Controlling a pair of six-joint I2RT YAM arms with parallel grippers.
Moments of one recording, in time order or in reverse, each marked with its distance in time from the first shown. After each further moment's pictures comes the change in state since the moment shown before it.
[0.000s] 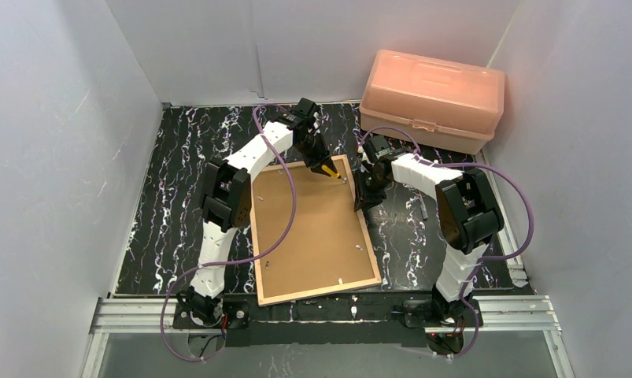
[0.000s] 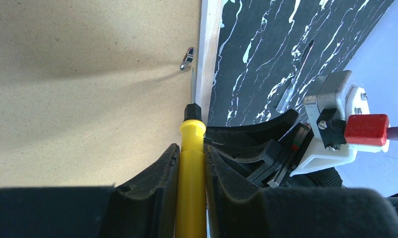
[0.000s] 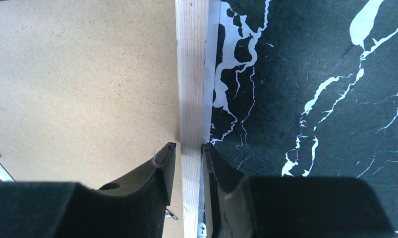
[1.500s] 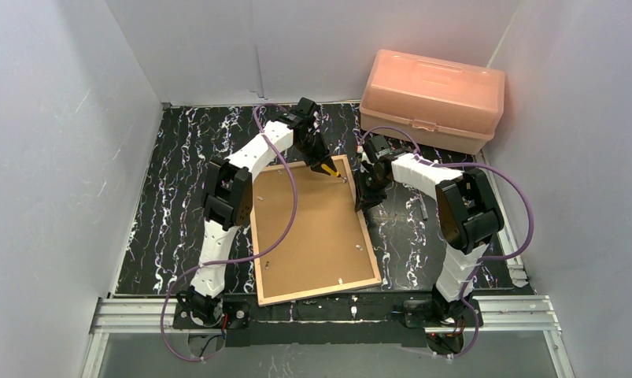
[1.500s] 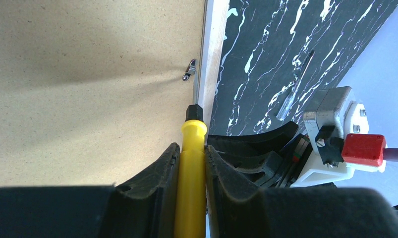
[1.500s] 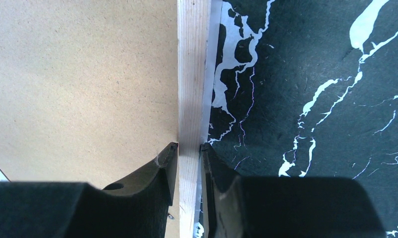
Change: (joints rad) left arm 0.012 0.028 0.027 -0.002 -0.029 -0.003; right arm 0.000 0.000 0.000 -0.002 0.000 -0.028
